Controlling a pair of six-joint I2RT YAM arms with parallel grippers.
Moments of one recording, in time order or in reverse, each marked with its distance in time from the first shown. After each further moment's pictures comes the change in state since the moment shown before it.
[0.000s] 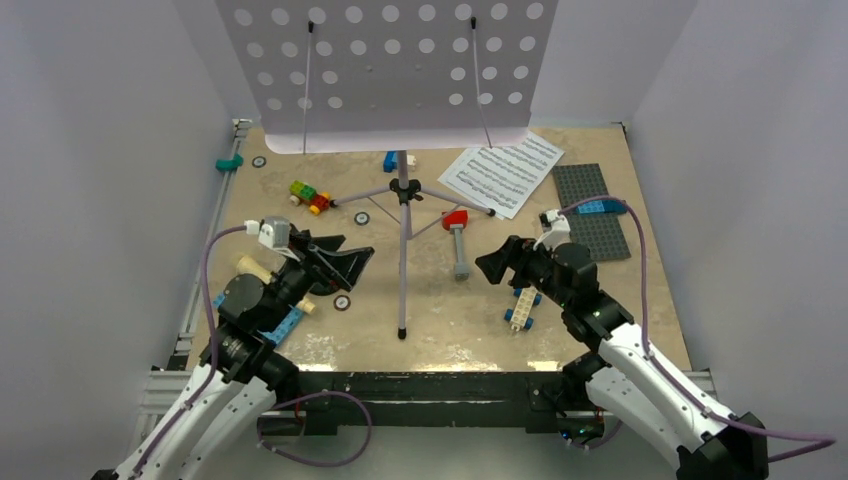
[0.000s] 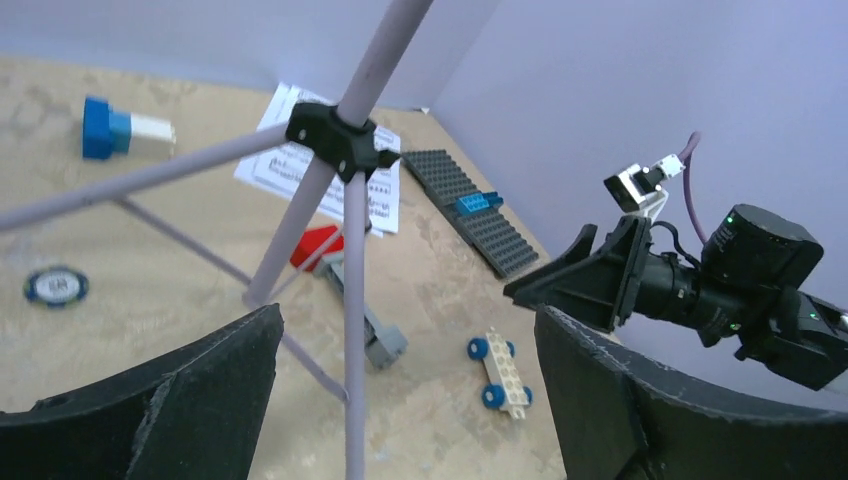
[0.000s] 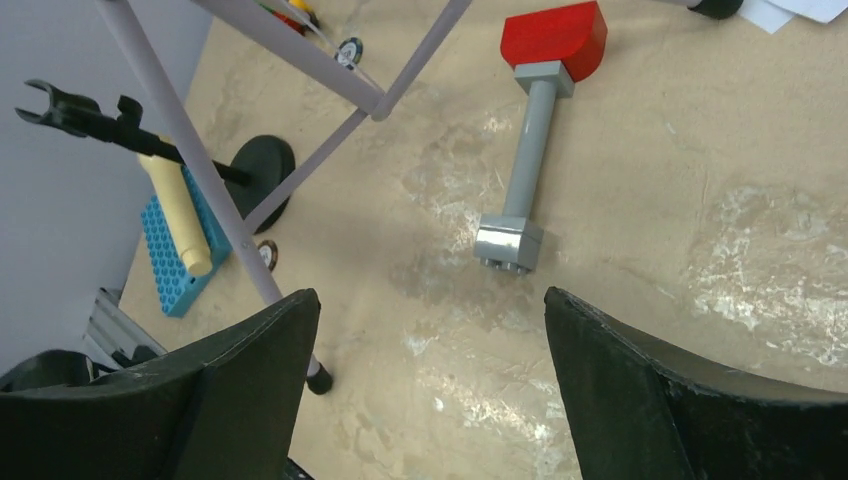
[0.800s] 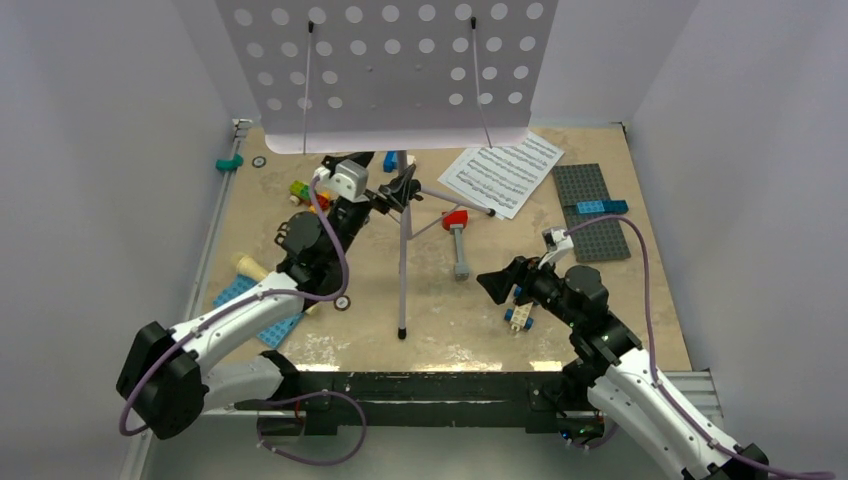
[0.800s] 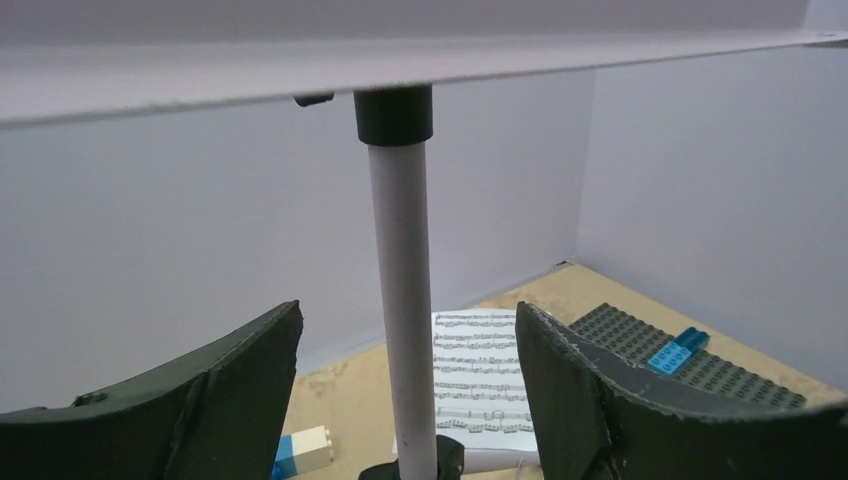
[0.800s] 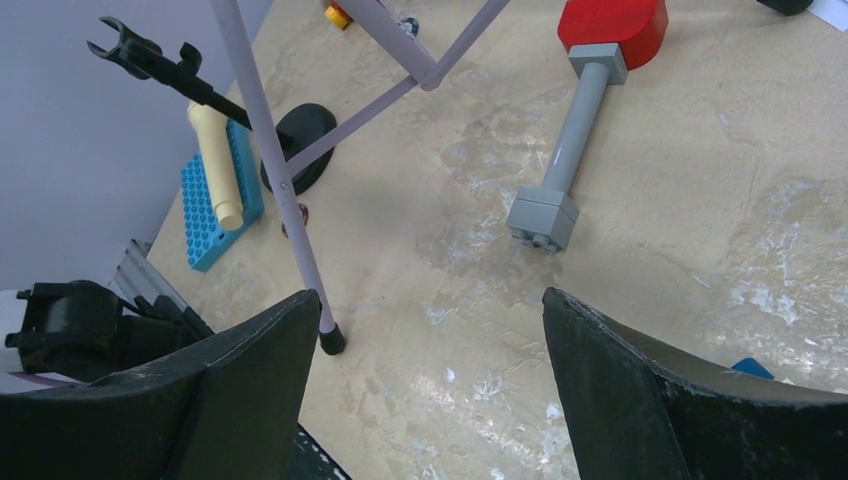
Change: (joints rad) left arm -0.151 0.755 0.236 0.882 -0.174 0.686; right arm 0.024 -0.237 -0.158 0.010 -0.076 -0.036
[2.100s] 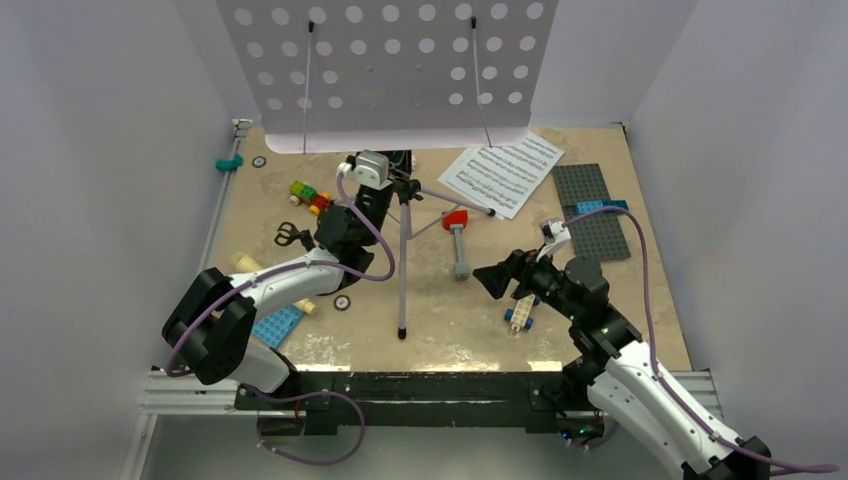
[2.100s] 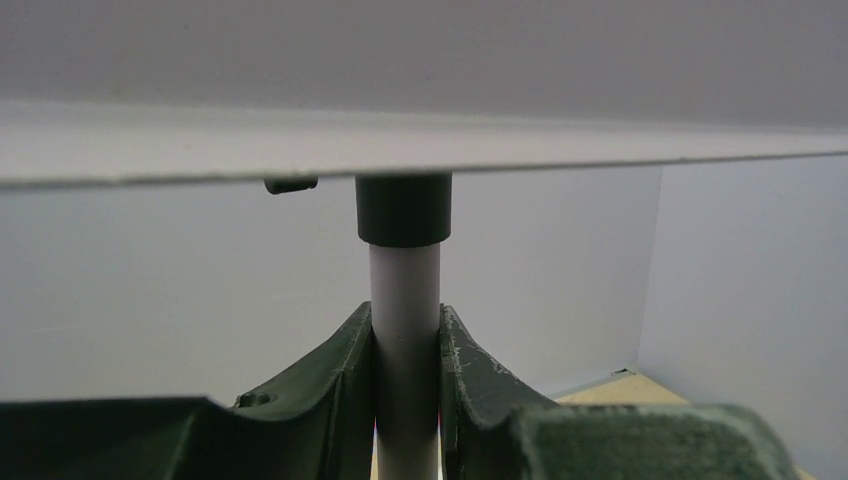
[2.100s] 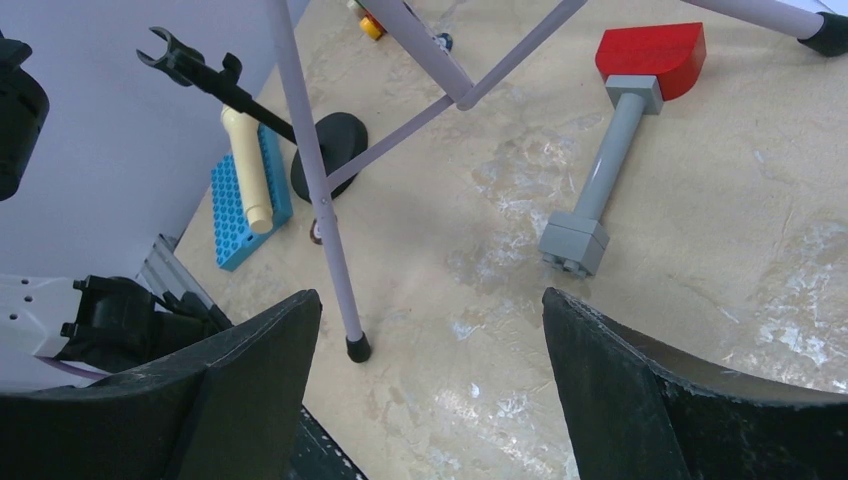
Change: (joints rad) left arm -0.051 0.354 0.122 0.450 -0.188 0.108; right arm 0.000 0.062 0.059 0.028 -0.045 0.000
